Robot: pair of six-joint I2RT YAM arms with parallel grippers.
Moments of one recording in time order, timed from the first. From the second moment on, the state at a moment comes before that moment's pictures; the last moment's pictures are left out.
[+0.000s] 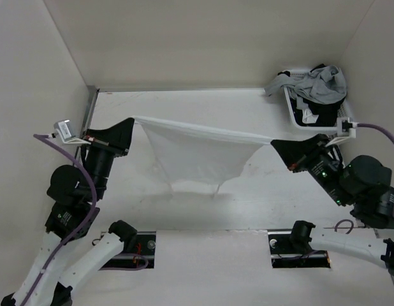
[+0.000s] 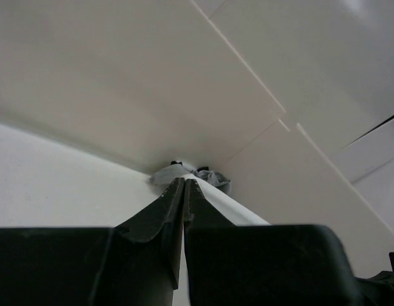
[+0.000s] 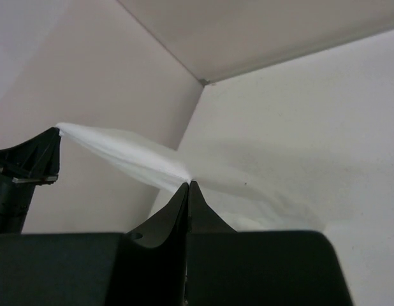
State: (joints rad) left arm -0.55 0.54 1.01 -0.19 -0.32 -0.74; right arm 1.05 0.66 1.23 -0.57 0.55 0.72
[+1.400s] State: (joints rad) left arm -0.25 0.72 0.34 -0.07 -0.08 -0.88; right arm 0.63 0.91 0.52 -0.23 0.06 0.71
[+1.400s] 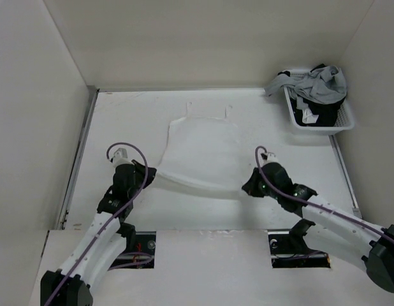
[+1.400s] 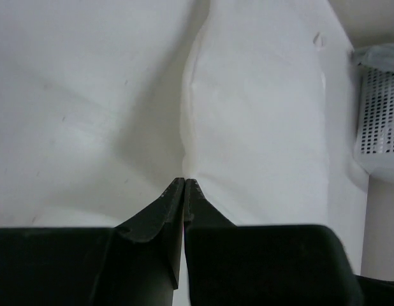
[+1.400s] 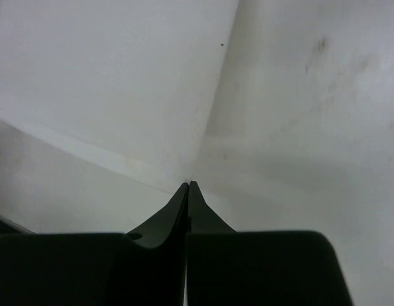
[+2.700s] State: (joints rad) left arm -0.21 1.47 0.78 0.32 -0.17 -1.03; right arm 0.29 1.49 1.04 -0.06 -0.16 0.71
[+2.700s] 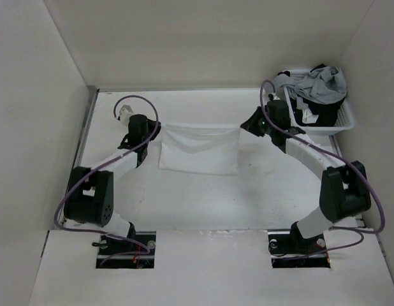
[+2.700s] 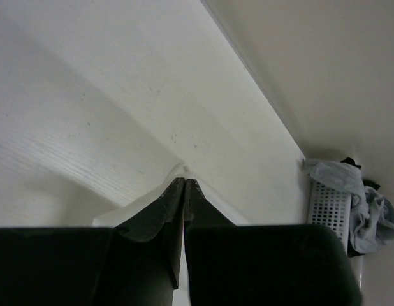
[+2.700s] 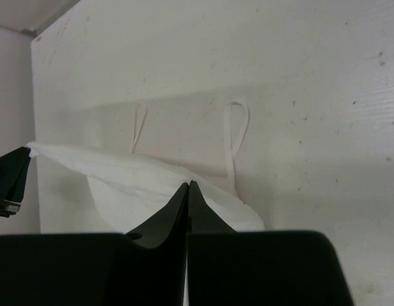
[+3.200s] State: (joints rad) left arm -0.18 1.41 0.59 0.41 -0.19 -1.00; right arm 0.28 1.67 0.98 0.05 -0.07 0.73
